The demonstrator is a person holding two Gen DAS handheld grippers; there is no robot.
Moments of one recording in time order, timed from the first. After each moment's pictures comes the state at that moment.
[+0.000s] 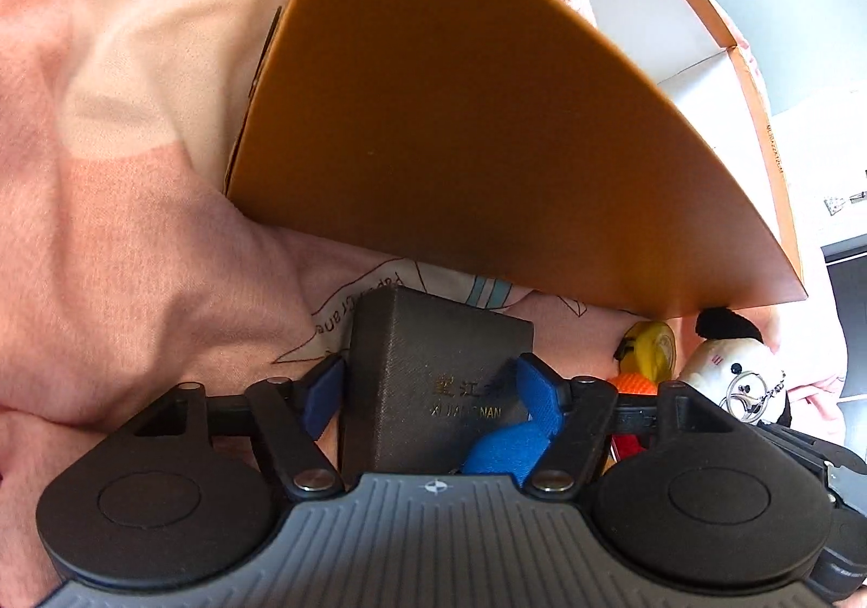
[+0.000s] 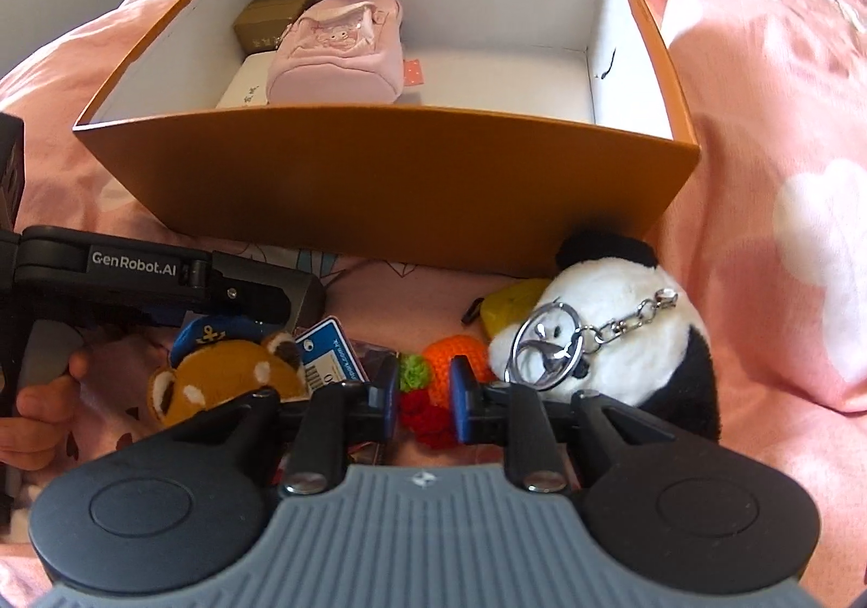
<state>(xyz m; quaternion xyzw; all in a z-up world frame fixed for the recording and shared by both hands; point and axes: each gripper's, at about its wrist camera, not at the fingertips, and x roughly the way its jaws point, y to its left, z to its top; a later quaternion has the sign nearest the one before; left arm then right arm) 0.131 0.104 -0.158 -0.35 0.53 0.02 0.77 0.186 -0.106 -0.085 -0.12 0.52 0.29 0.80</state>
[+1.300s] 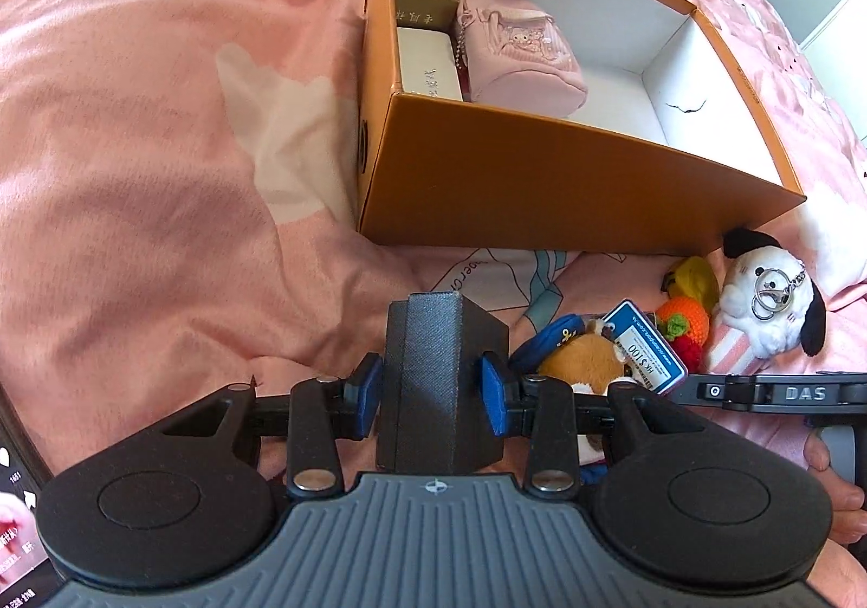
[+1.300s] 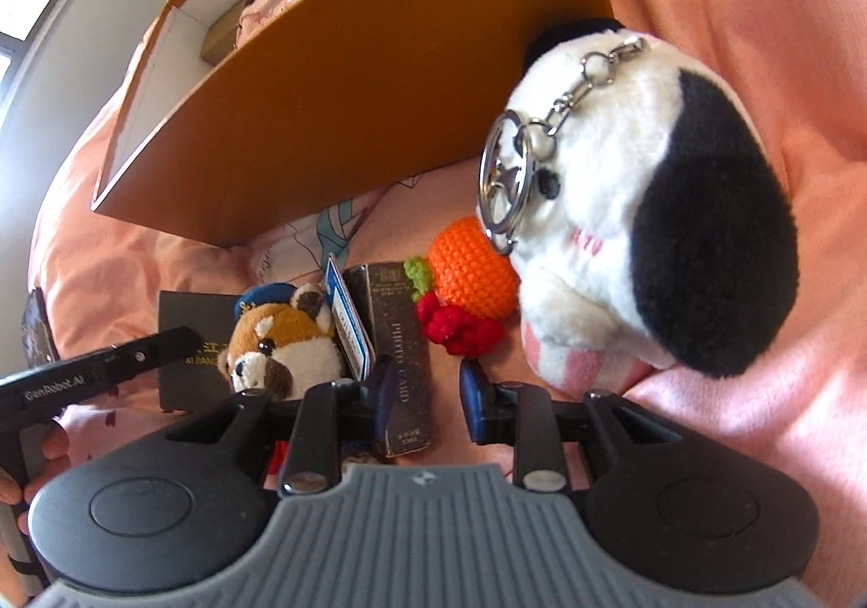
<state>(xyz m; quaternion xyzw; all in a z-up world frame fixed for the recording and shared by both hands) 0.086 0.096 -0.084 -0.19 0.54 0.08 0.82 0.197 -0.156 -0.125 0.11 0.63 0.31 0.71</state>
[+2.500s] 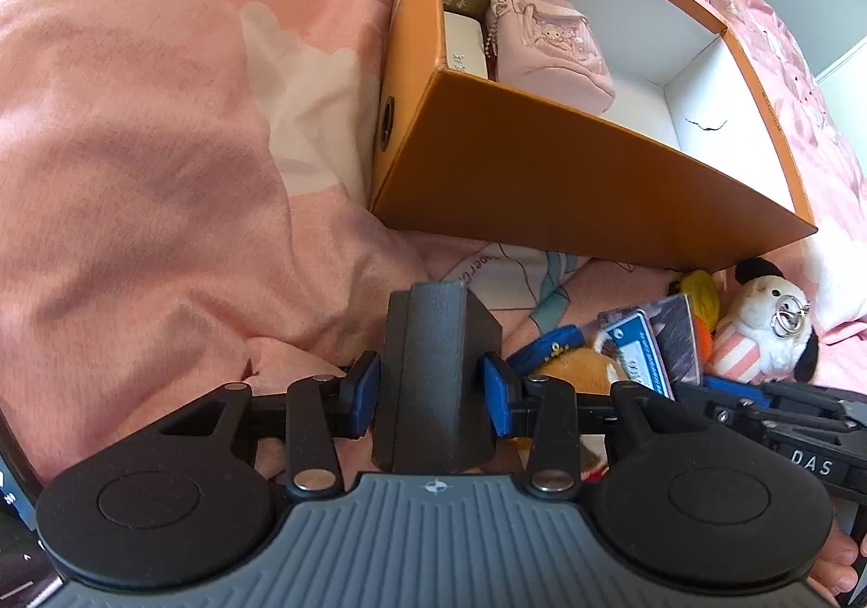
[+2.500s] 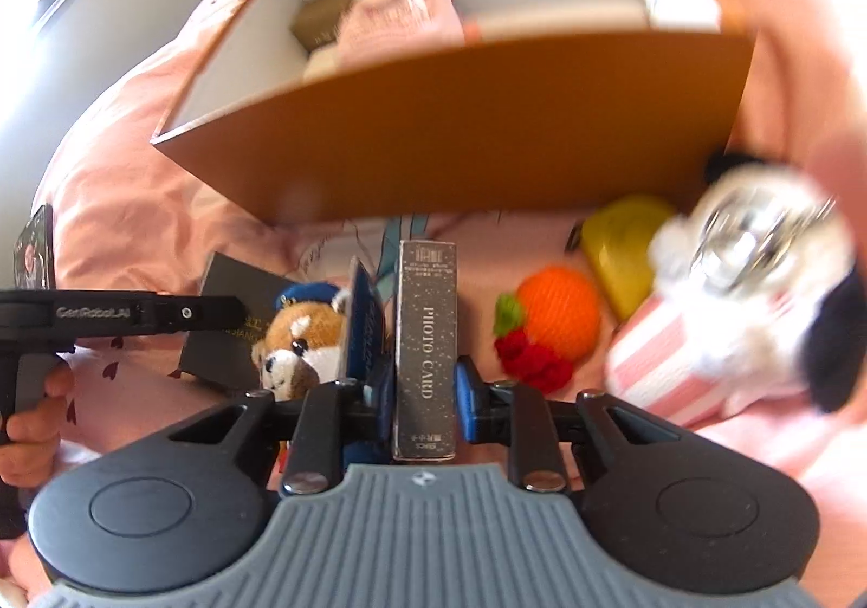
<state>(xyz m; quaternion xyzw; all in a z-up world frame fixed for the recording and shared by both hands) 0.087 0.105 -0.096 -0.24 0.55 0.08 0.80 0.172 -0.122 -0.085 -0.01 0.54 0.35 0.76</state>
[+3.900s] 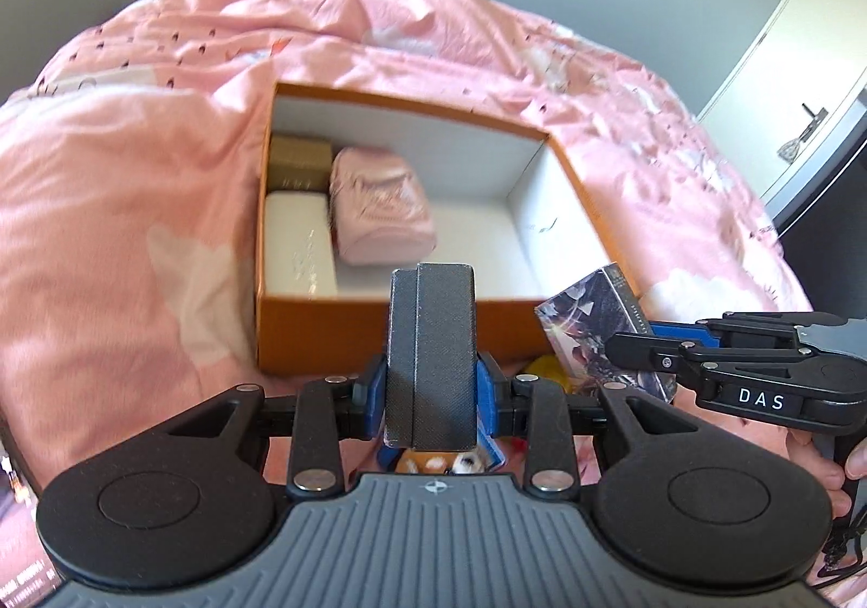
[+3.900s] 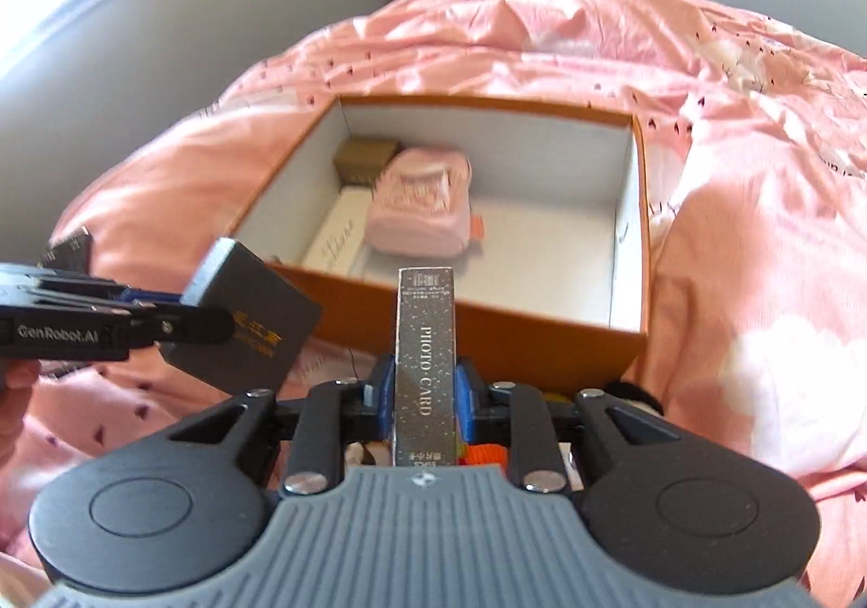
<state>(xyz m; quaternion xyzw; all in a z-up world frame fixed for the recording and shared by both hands) 0.093 0.074 0.005 -0.19 0.42 0.00 0.89 0.175 -0.127 0.020 -0.09 0.42 0.37 0.82</state>
